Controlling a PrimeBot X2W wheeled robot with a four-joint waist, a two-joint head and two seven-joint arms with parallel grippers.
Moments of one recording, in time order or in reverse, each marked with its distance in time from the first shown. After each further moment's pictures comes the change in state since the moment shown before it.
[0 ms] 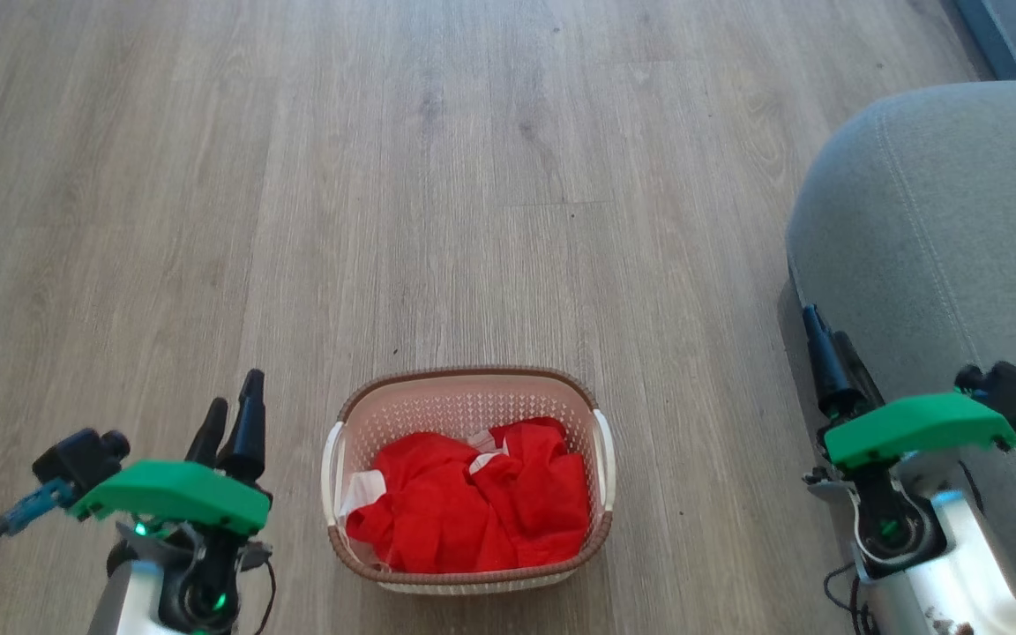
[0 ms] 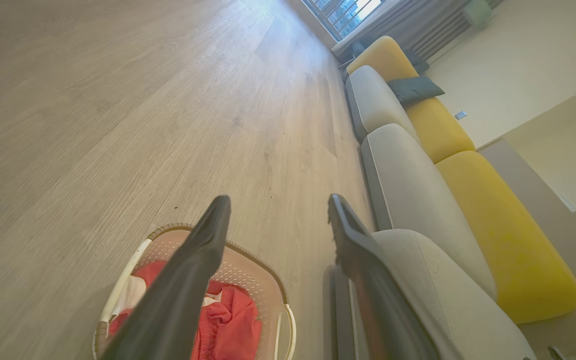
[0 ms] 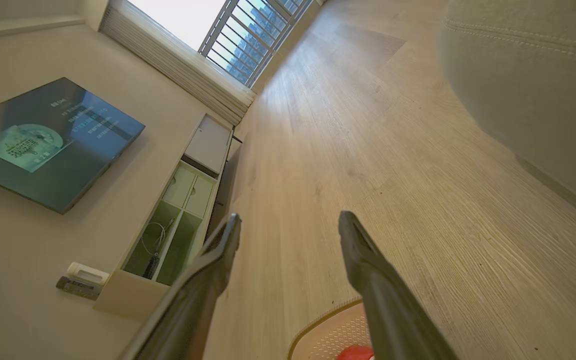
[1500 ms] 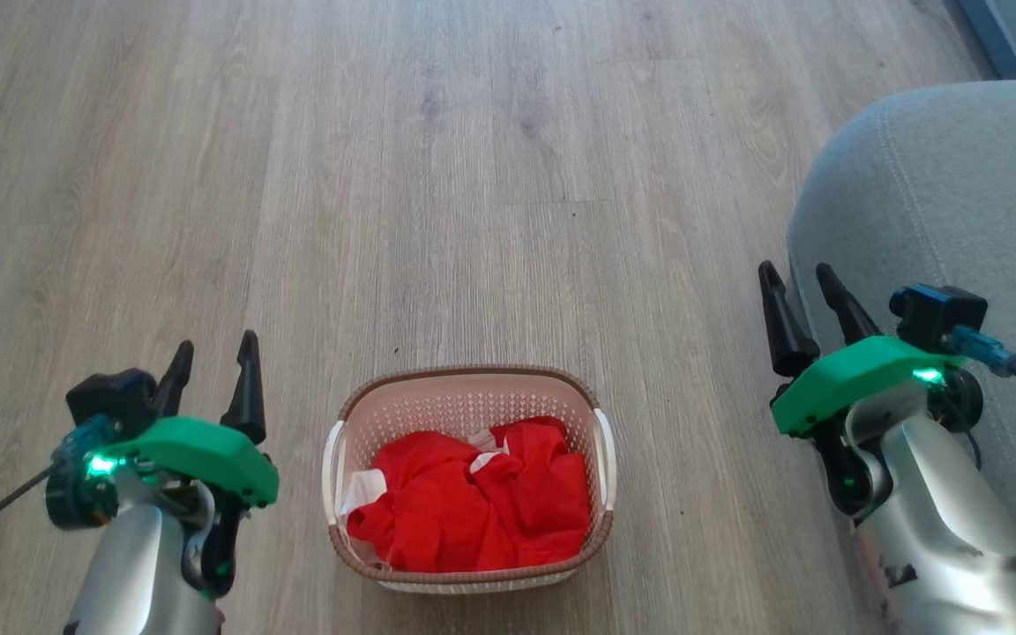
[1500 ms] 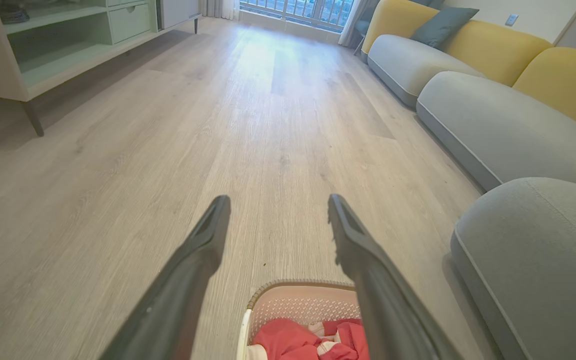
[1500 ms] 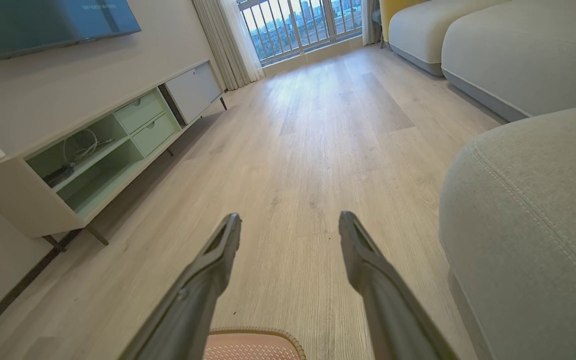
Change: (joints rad) left arm -0.105 0.033 -0.027 0.076 0.530 0.051 -0.125; right arm -0.180 -0.032 0.099 0.179 -0.532 0.000 -0.129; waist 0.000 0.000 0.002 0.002
